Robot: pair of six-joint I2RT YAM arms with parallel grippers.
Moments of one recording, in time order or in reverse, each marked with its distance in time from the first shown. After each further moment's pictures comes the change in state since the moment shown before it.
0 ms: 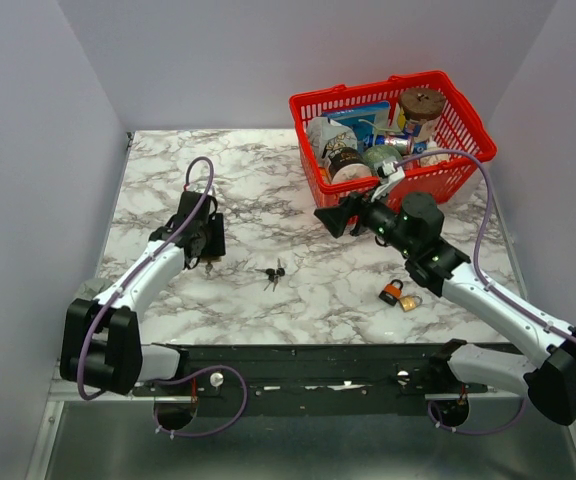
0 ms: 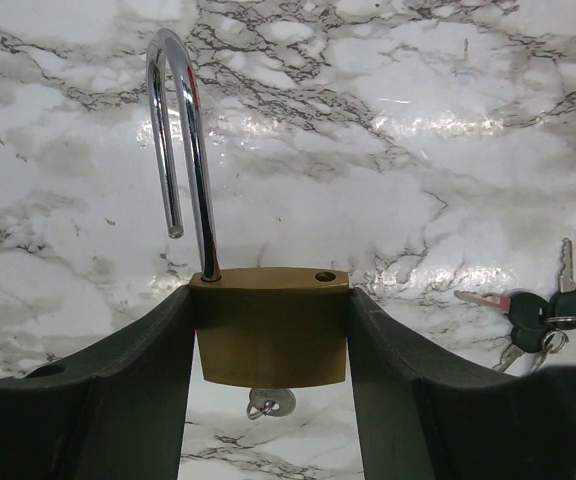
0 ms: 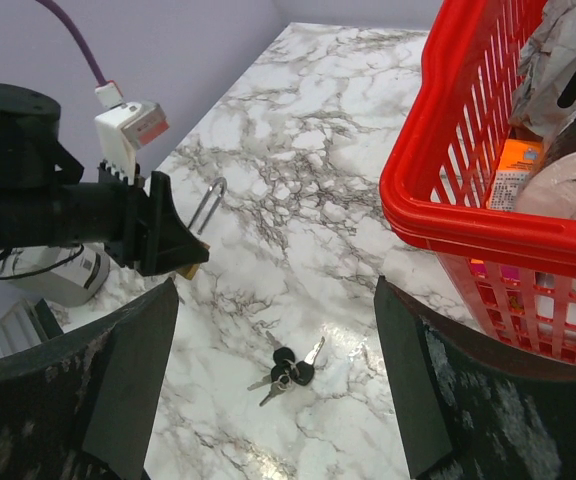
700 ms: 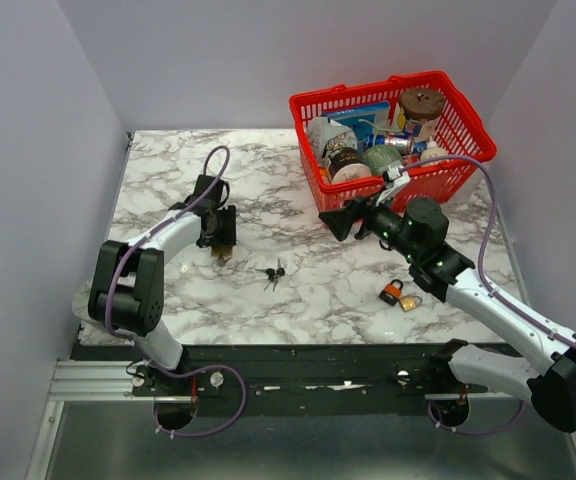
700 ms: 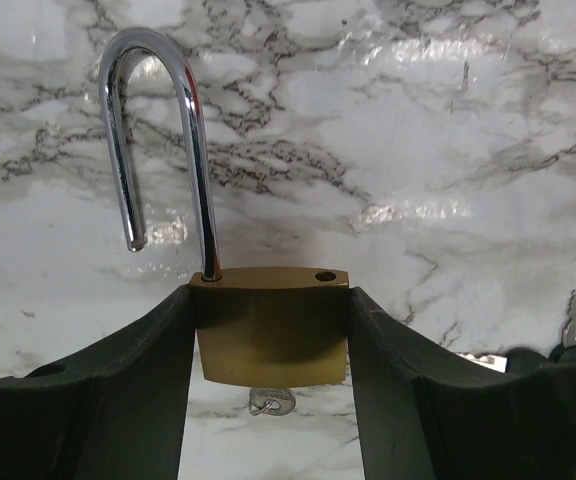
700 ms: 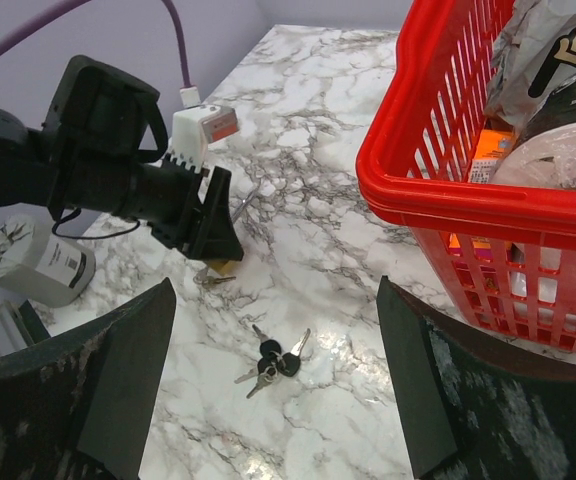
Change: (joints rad) left arm 0.028 0.335 0.170 0.000 0.110 0.020; right arm -0.013 -0.048 -0.045 -0.003 0.017 -0.013
